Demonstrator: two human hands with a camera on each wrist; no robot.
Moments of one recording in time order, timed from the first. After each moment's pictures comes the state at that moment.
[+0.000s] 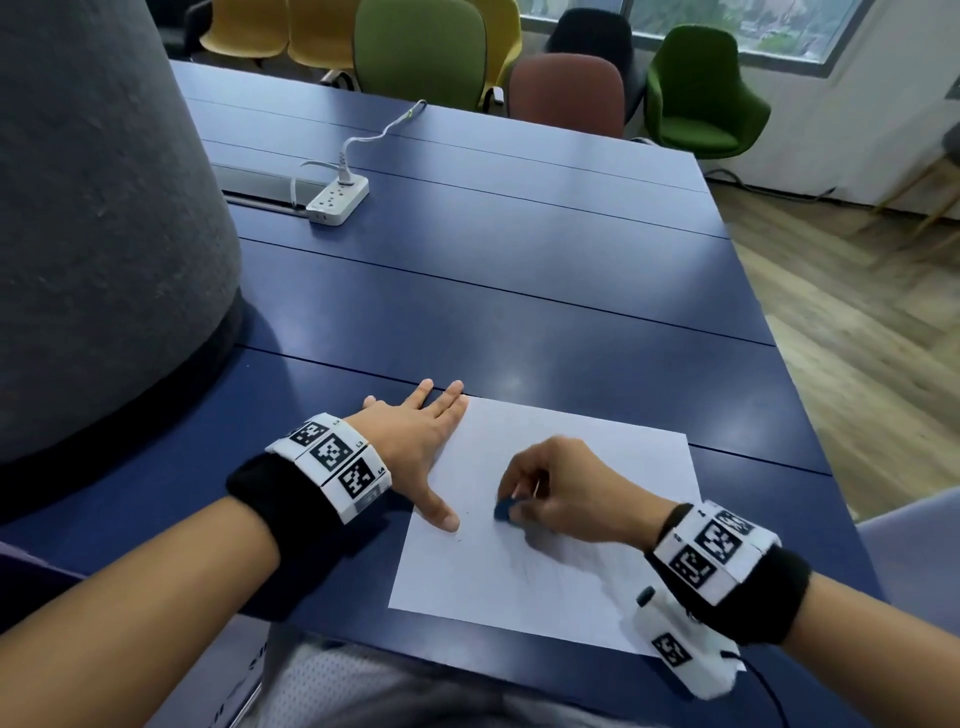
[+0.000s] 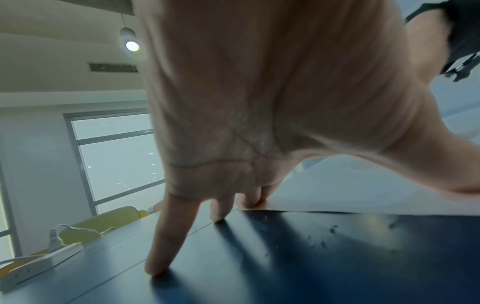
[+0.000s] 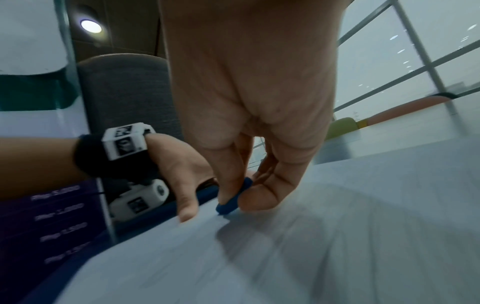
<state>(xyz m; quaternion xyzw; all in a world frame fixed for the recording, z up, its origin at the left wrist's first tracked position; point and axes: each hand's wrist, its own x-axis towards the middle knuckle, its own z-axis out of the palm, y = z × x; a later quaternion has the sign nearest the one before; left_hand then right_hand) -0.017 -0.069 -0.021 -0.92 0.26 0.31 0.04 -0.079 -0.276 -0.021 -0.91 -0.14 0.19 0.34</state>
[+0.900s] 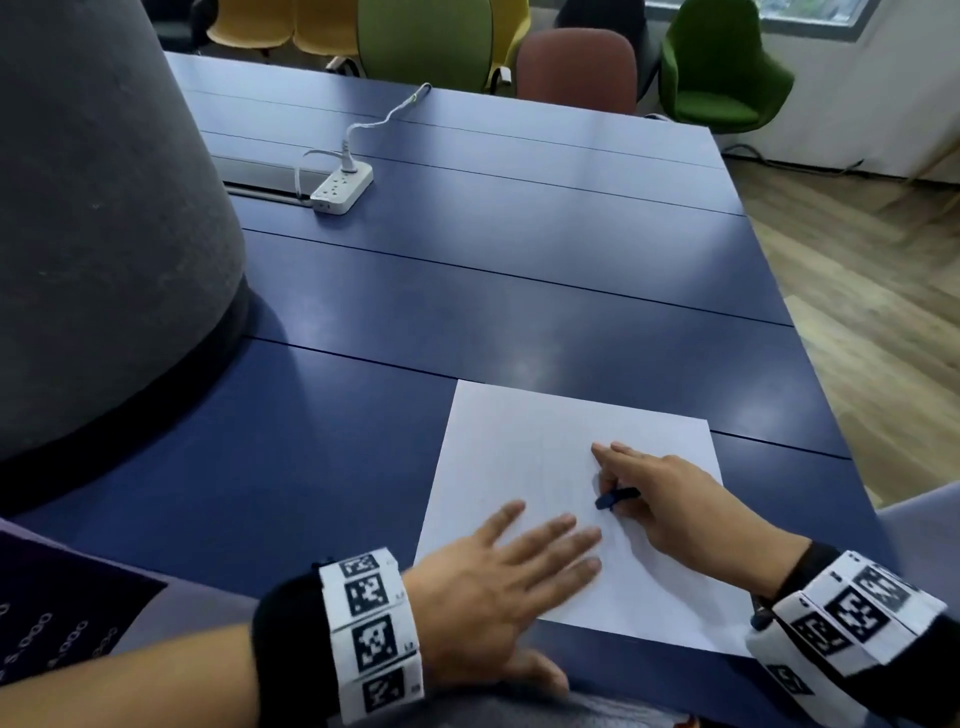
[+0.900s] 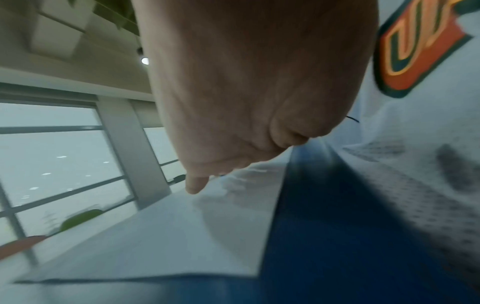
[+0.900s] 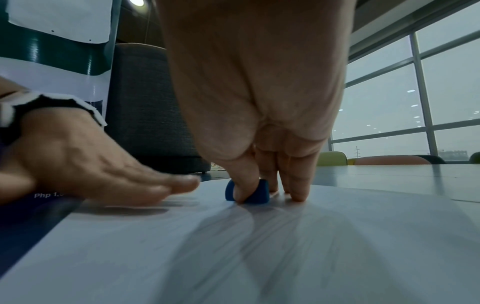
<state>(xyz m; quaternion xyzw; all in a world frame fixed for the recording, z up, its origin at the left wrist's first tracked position) -0.132 -0.109 -0.063 -0.84 0.50 0.19 0.07 -0.115 -0.352 -0.031 -0.96 -0.17 0.11 0.18</state>
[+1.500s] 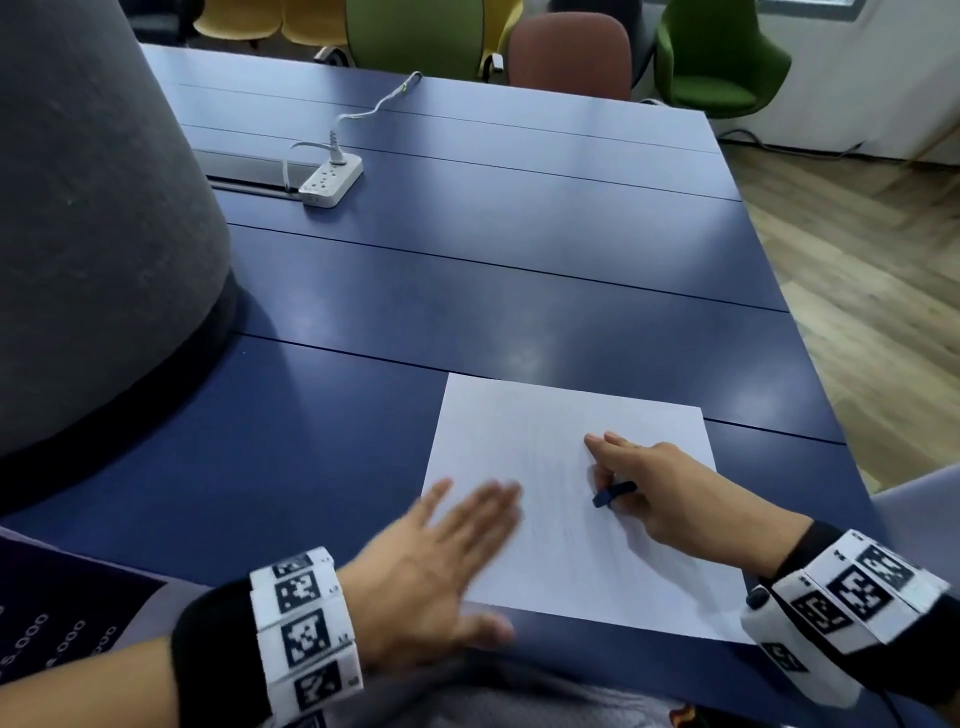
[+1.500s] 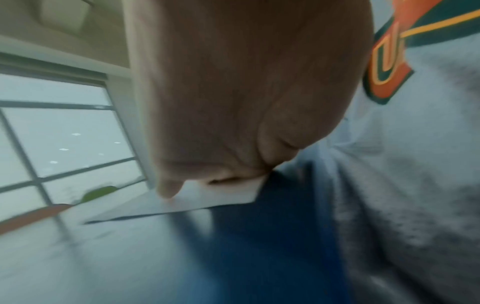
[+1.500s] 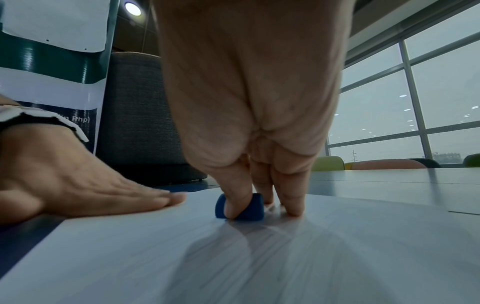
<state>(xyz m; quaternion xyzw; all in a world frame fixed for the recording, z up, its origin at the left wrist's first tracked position) -0.129 -0.080 -0.058 -0.89 0.44 0.12 0.08 -0.113 -0.356 -0.026 -0.95 -0.16 0.18 0.21</state>
